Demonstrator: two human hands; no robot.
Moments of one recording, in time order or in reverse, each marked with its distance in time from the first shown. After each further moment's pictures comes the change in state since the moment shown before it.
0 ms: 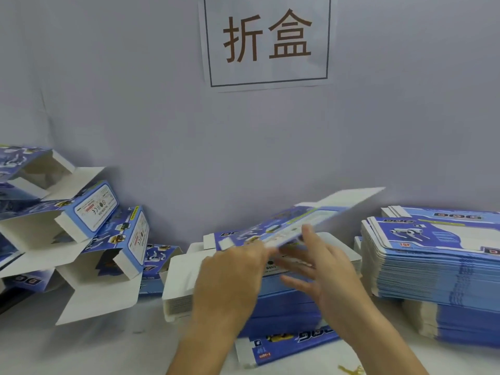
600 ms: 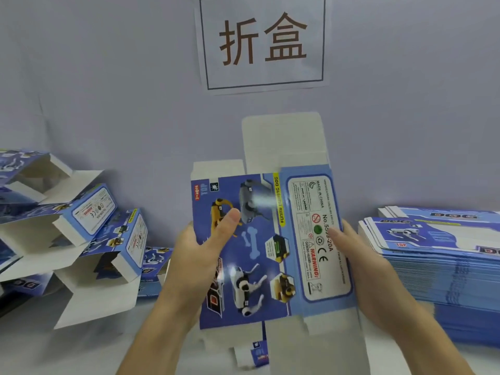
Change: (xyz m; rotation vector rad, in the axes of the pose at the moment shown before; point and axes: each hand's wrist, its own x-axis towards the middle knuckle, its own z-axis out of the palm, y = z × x) left_hand 0.002 -0.023 -0.031 -1.566 0.104 -0.535; right_hand 0.010 -0.037 -0.042 -0.325 -0.086 -0.060
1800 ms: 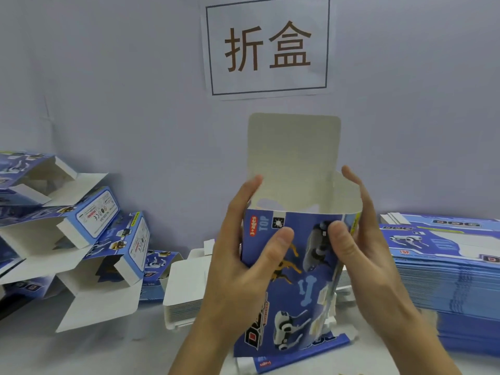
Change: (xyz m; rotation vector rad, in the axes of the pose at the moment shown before) left_hand -0.018 0.000 0.036 -0.087 -0.221 0.446; right_hand -0.029 -0.019 0.025 0.104 -0.027 -0.618
